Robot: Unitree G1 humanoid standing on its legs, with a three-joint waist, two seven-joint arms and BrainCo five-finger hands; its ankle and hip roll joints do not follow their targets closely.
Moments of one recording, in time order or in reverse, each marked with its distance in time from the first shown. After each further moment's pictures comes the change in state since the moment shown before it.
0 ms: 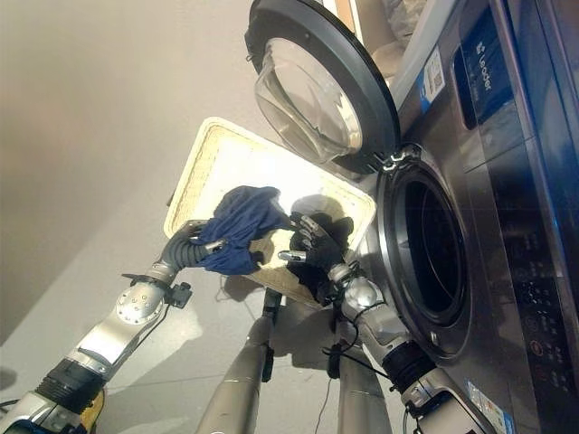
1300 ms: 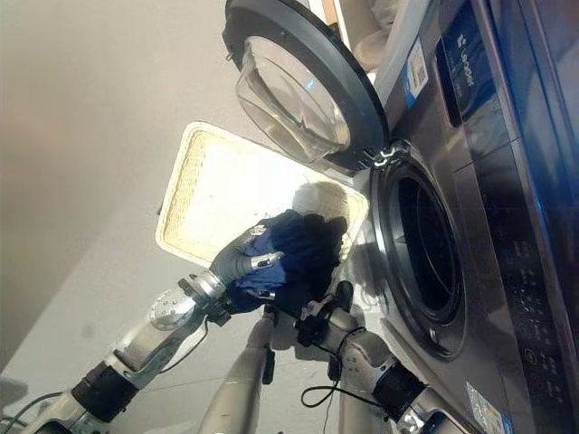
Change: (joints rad) left arm -0.044 -0.139 -0.176 -0.033 -0.267 -0.080 -0.183; right arm 0.117 0.059 0.161 -0.071 0.543 0.143 0.154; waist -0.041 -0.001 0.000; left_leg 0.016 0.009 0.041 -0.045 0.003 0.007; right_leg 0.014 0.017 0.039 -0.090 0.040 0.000
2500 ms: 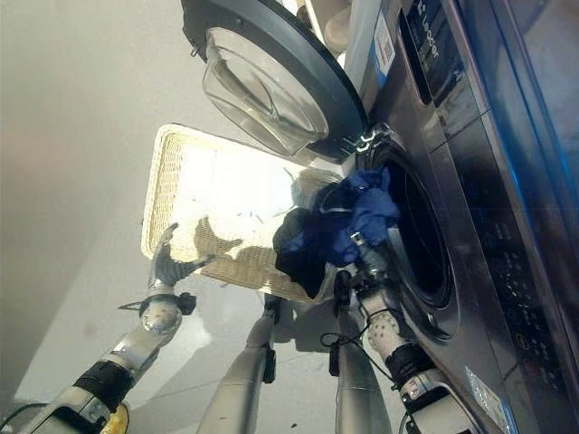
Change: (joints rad) left arm -0.003 0.006 0.108 0.584 0.341 0.070 0.801; right arm -0.156 -0.031 -0.421 0.439 0.183 -0.366 -0.277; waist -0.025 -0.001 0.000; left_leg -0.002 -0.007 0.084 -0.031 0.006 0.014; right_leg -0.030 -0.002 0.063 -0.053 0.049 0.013
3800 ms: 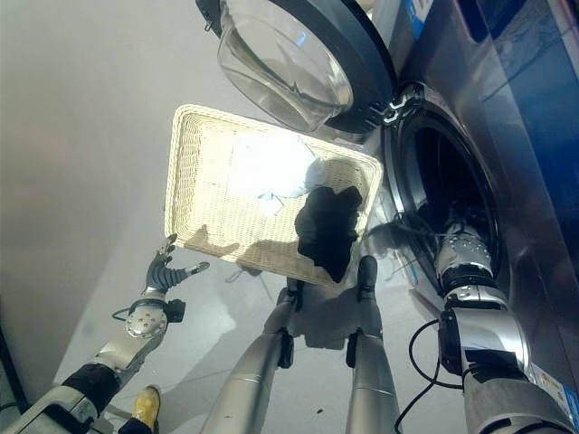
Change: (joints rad) left arm -0.010 0.042 -0.080 0.058 -0.247 -0.104 -0.159; right arm -0.426 -0.225 -0.319 0.452 0.696 0.141 0.041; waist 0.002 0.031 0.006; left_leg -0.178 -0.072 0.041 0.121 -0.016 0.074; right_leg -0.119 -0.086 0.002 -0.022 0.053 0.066
